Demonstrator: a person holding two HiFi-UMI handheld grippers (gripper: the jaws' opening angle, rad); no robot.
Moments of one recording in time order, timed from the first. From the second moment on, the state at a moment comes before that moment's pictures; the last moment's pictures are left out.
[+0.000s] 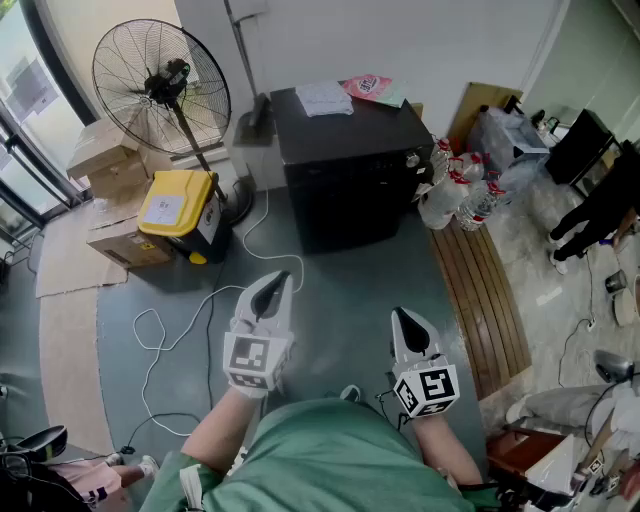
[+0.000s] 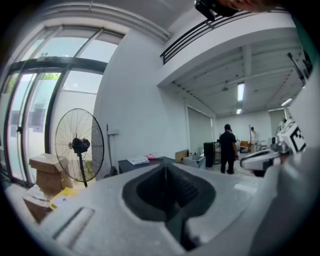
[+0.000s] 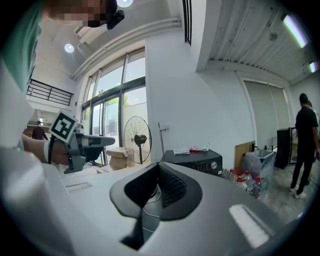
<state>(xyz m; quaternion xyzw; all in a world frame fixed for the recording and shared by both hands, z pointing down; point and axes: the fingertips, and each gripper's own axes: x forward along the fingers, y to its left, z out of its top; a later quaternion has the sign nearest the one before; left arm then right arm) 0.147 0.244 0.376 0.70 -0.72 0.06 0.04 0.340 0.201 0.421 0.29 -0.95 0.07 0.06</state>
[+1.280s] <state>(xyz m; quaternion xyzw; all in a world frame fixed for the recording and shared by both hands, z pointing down) -0.113 0.339 0.387 0.71 -0.70 0.06 0.05 0.118 0.245 0.390 0.38 -0.92 0.03 0.06</state>
